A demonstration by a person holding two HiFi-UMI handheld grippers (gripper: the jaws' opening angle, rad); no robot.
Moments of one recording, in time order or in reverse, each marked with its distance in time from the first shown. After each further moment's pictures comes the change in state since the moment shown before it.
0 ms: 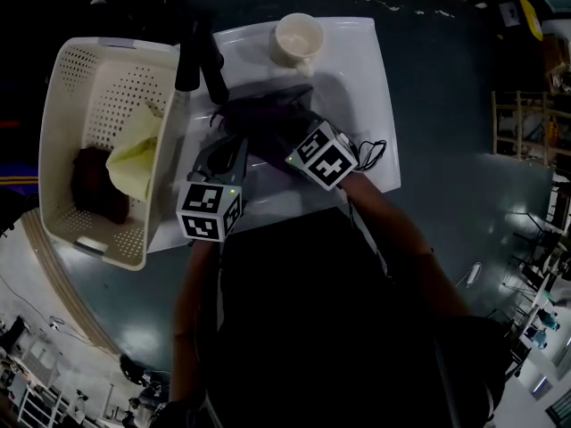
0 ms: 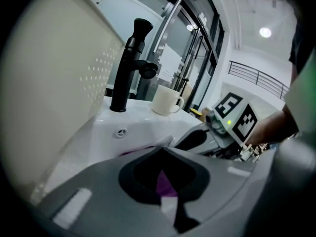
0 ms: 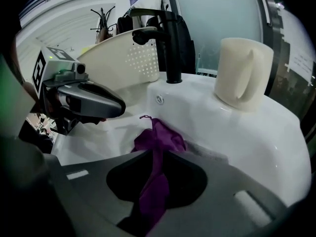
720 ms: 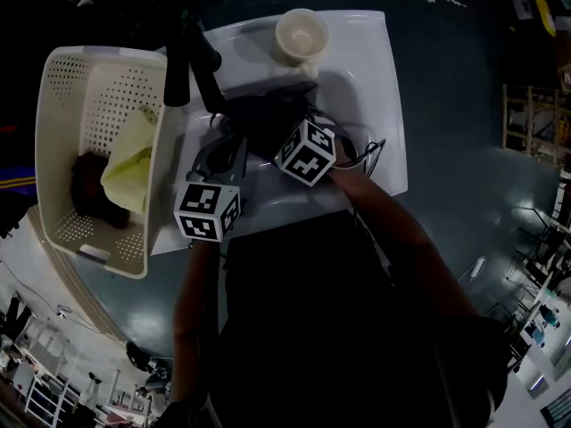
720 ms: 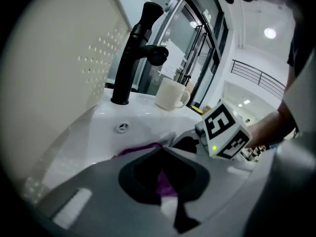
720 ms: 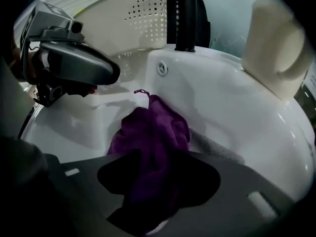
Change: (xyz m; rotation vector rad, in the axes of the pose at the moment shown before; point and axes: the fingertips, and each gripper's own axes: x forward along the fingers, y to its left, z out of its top) left arm 0.017 0.009 -0.009 -0.026 0.043 -0.002; right arm 0.049 -0.013 -0.031 -0.153 0.174 -0.032
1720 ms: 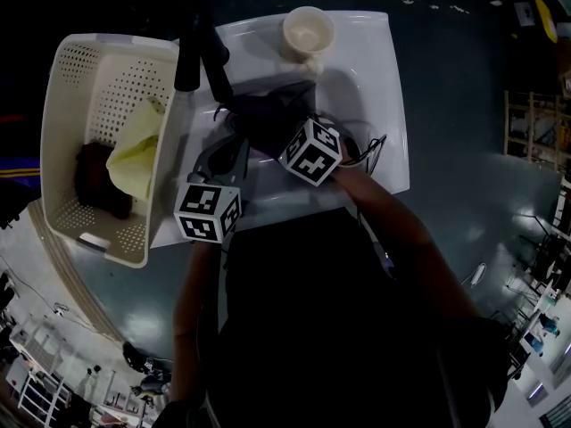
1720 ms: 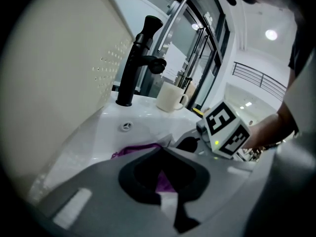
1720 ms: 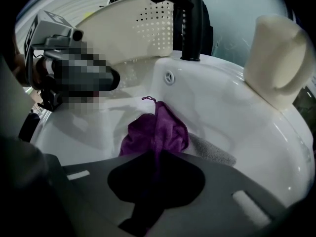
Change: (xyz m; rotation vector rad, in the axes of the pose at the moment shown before) left arm -0.018 -0.001 -0.004 -0.019 -0.025 0.015; right arm -0.010 0.013 0.009 -0.013 -0.029 0.026
